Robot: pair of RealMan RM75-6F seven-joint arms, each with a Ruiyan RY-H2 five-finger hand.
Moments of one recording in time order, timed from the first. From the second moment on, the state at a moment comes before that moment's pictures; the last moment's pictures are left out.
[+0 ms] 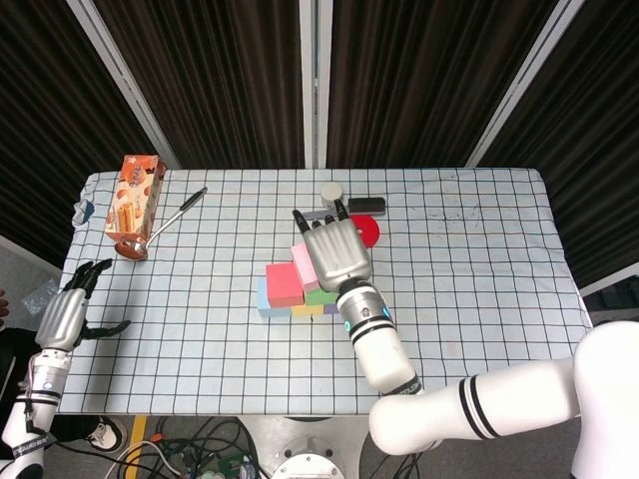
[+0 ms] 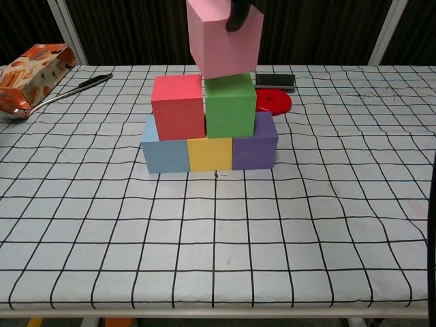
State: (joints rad) left arm -0.26 -1.26 -0.12 -1.48 1.34 1.24 -0.28; right arm 1.56 -1.28 0.35 -2.08 0.09 1.39 -0.96
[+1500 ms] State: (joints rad) left arm -0.24 -1.26 -0.09 -1.44 1.37 1.23 -0.34; right arm 1.66 -1.53 0.61 -1.86 0.34 1.59 -1.25
